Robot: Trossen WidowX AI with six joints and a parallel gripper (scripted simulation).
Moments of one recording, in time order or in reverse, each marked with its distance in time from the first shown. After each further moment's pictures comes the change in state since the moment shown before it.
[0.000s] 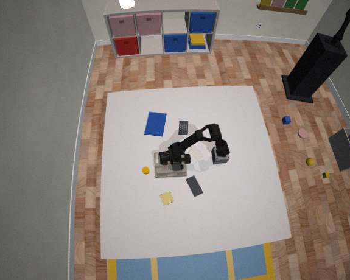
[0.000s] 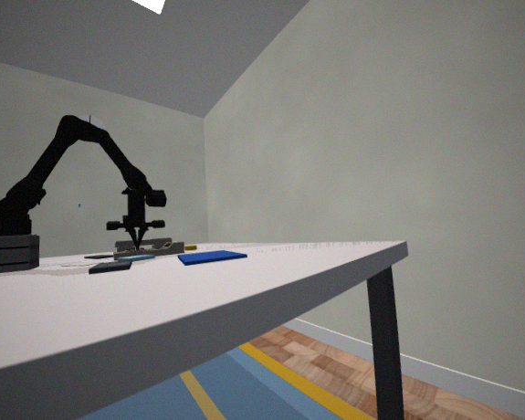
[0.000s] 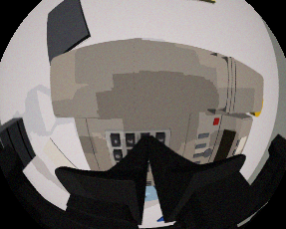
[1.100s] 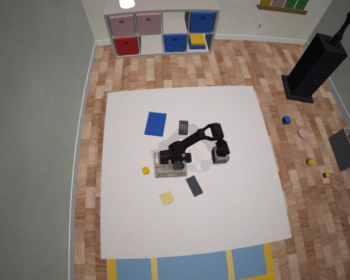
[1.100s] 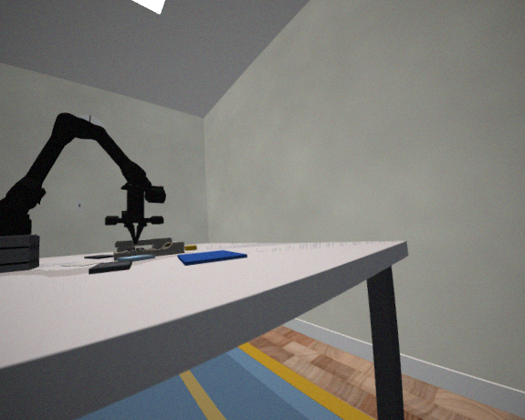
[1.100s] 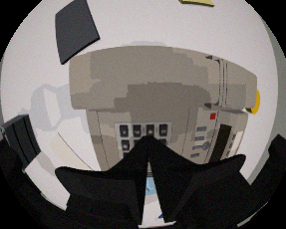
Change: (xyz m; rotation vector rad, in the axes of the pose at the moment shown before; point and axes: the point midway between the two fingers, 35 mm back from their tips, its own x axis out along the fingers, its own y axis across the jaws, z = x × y) arm -0.017 0.005 -0.001 0.000 0.002 0.018
